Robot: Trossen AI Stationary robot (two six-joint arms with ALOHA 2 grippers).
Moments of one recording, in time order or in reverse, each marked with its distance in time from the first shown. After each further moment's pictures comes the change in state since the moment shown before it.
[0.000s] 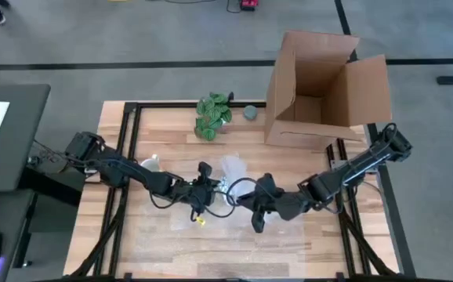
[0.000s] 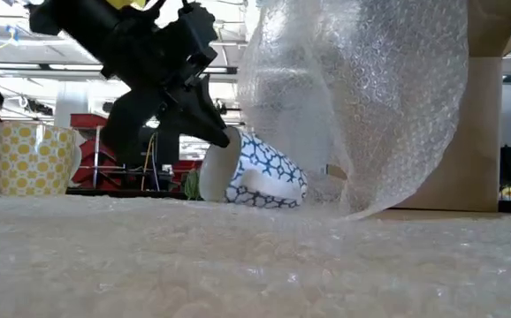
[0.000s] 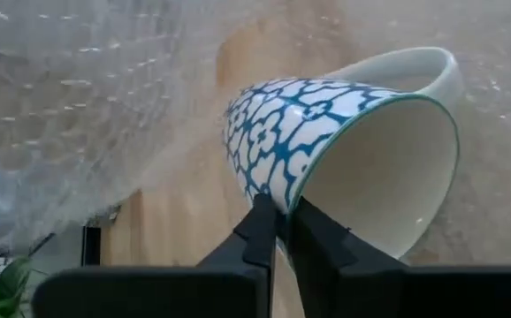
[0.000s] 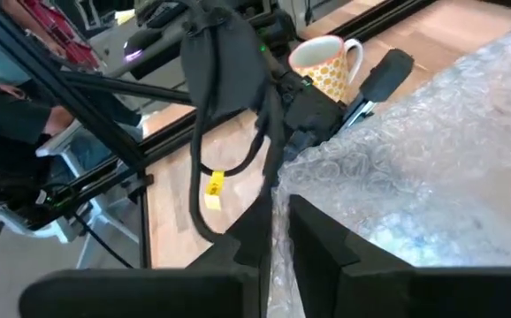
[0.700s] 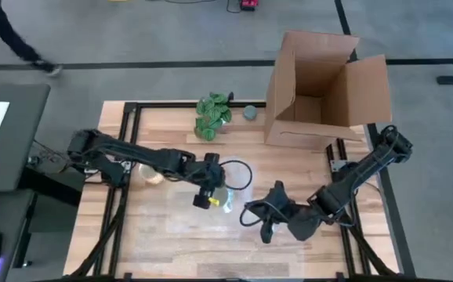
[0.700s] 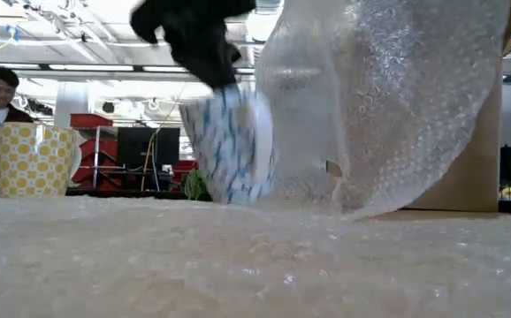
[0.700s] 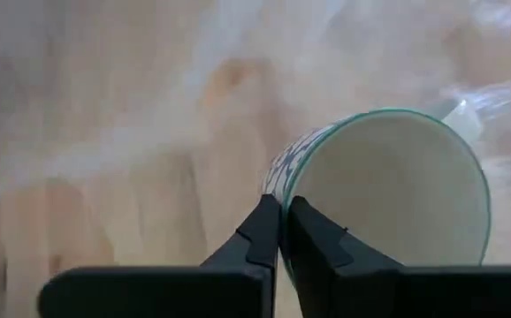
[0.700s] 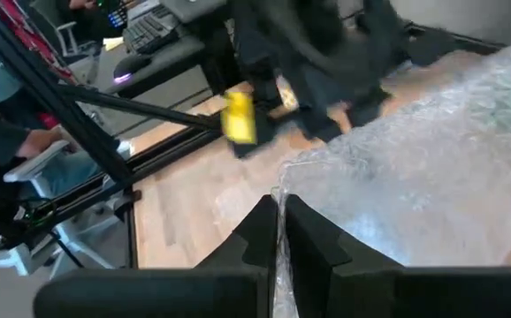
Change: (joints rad) left arm 0.185 0.054 0.396 -0.565 0.496 -0.280; right arm 0.144 0.000 0.000 -0.038 0.265 0.051
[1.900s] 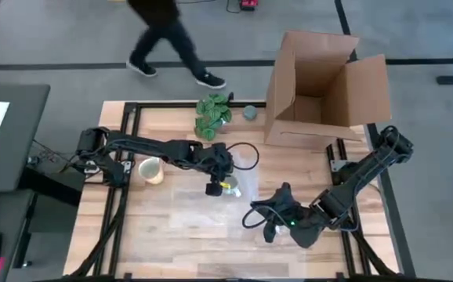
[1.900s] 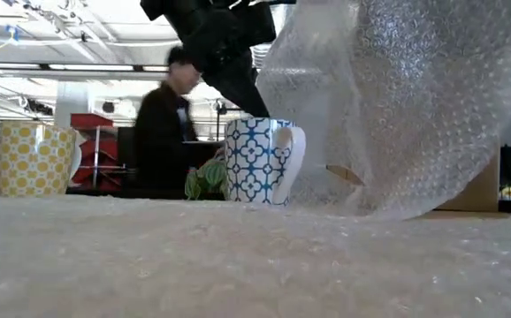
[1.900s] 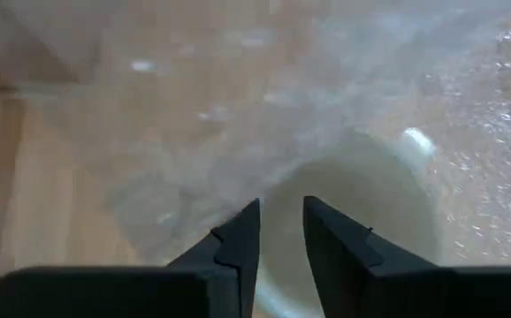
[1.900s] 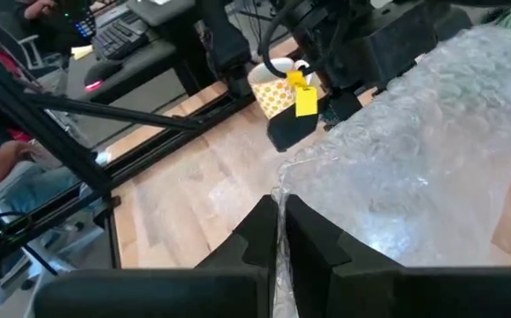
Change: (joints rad) left arm 0.126 0.041 0.000 0.154 0.073 -0.004; right arm 0.031 0.000 0.000 -0.104 0.073 0.135
